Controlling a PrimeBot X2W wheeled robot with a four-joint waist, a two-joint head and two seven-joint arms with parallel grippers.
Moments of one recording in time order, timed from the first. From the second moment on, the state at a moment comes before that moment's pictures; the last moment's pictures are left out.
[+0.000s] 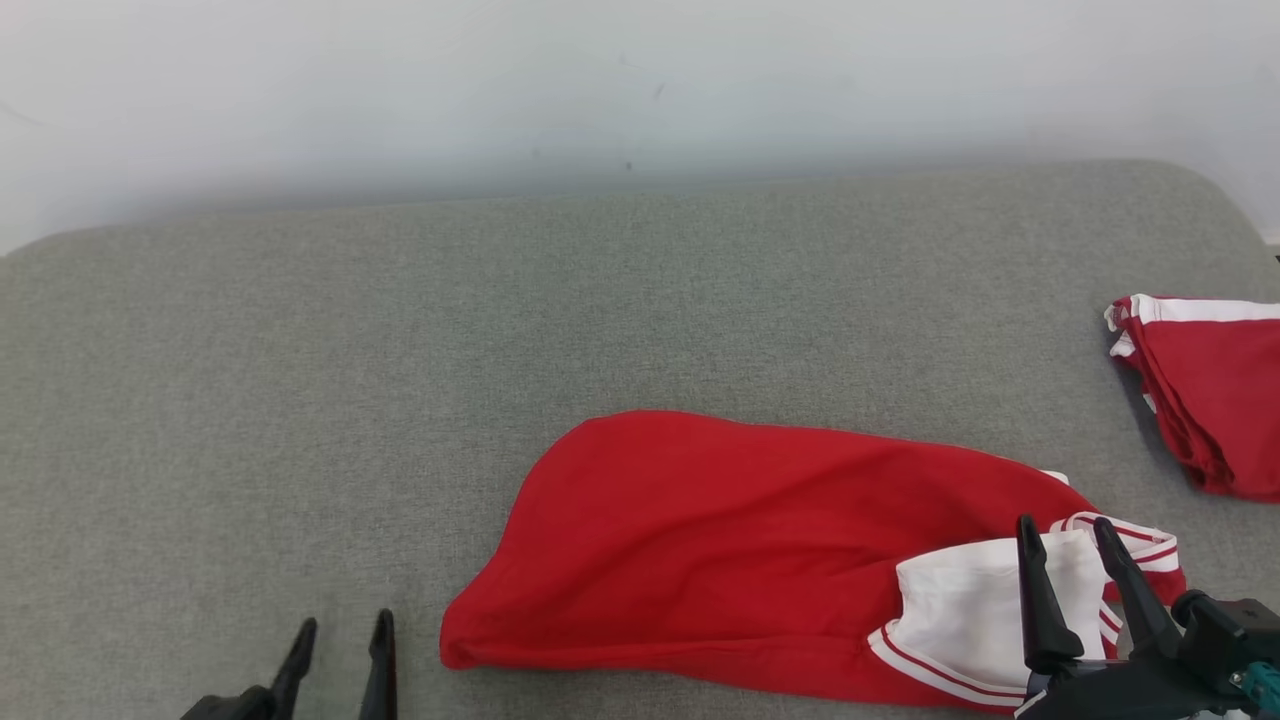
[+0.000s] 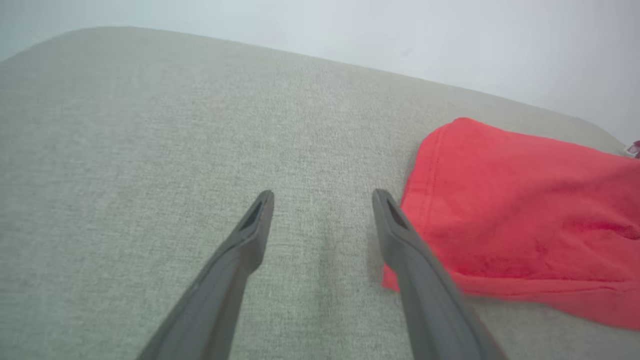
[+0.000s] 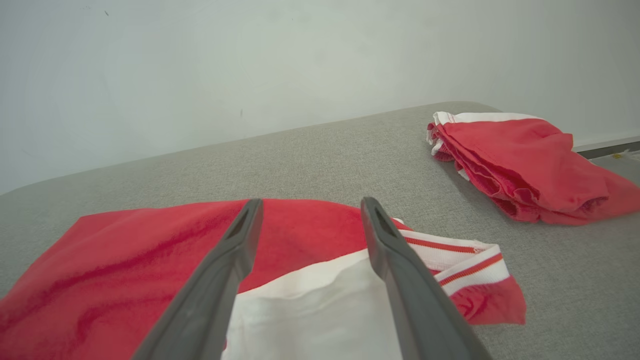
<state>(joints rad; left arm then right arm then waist) 0.00 0.29 -0.30 0.18 -0.58 0.09 -0.18 0.04 -0.05 -0.09 0.02 0.22 0.13 -0.03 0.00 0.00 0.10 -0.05</state>
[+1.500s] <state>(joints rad) 0.15 0.05 0.11 0.19 -0.23 -0.12 -0.26 0.10 -0.12 0.01 0.17 0.08 0.13 -0.25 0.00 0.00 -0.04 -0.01</state>
